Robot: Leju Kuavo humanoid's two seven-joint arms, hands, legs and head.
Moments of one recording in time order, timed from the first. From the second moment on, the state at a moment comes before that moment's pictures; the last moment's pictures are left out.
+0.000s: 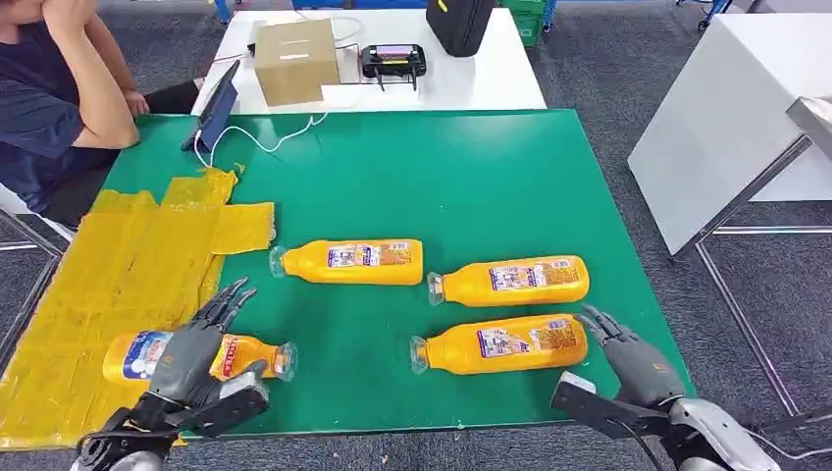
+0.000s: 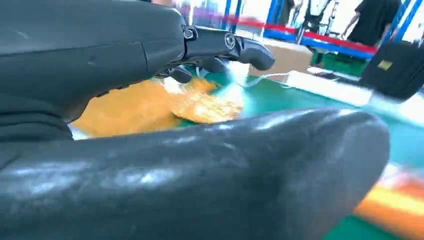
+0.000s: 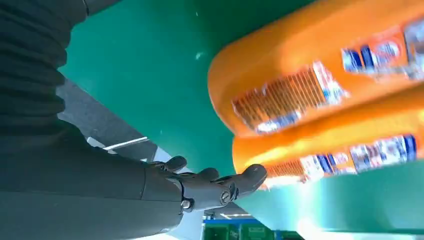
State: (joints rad) left arm 0.13 0.23 -0.22 -1.76 -0.79 0.09 -0.12; right arm 0.25 -0.51 0.16 -1.83 0.71 0.19 0.13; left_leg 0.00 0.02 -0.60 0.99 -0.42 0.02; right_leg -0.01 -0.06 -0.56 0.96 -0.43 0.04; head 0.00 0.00
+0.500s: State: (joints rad) left arm 0.20 0.11 -0.14 -1.92 -0.50 -0.04 -0.16; right arm 0.22 -0.45 0.20 -1.76 0.83 0.17 0.13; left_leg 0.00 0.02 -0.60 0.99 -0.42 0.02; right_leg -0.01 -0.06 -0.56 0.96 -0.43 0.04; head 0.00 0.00
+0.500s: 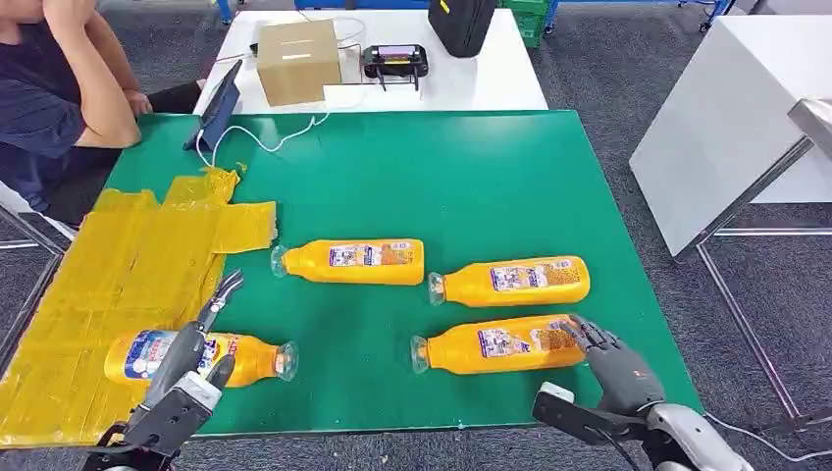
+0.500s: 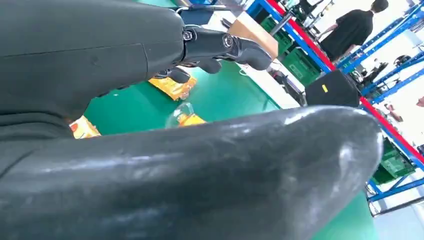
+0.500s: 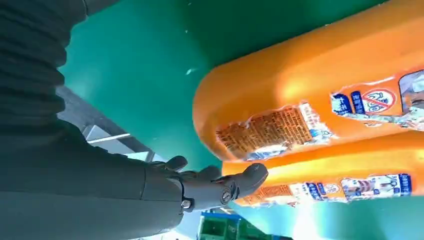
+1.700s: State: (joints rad) left arm 0.13 0.08 -0.12 -1.92 -0.38 -0.12 -0.14; right arm 0.02 -0.43 0.39 -1.53 0.97 0.31 0.14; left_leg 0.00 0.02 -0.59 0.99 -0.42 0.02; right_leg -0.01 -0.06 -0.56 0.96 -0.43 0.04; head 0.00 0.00
